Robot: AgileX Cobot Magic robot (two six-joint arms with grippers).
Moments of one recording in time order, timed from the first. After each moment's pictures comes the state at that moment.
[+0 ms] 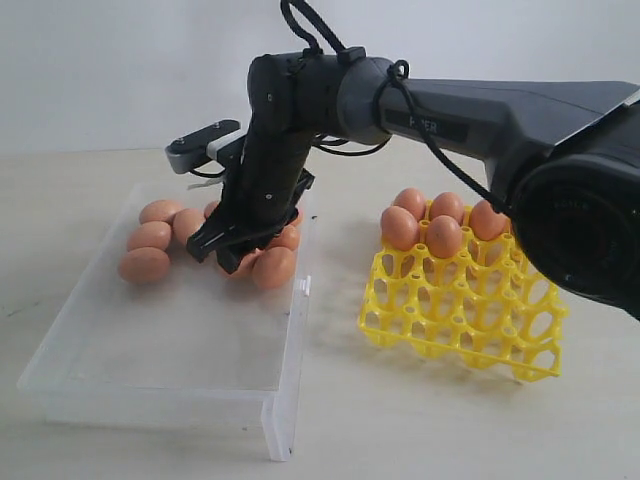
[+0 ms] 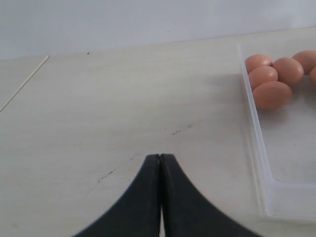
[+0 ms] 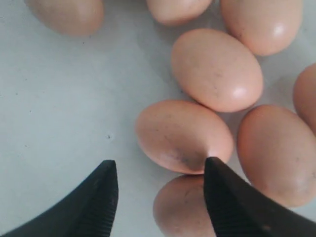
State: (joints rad) left arm 0.08 0.01 0.00 0.08 0.38 0.02; right arm 0.67 2.39 -2.05 0.17 1.01 -0.27
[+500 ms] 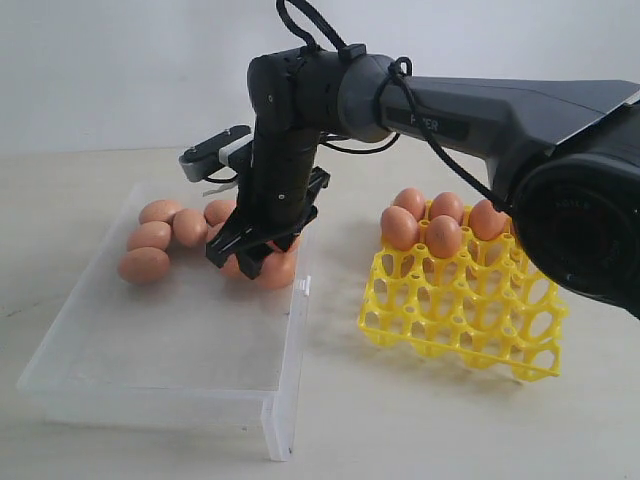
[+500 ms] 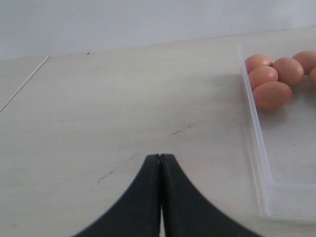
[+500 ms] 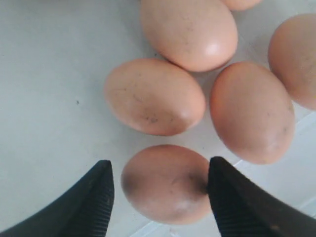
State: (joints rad) left arm 0.08 0.01 0.00 0.08 0.38 0.02; right arm 0.67 2.39 -2.06 0.08 1.09 -0.22
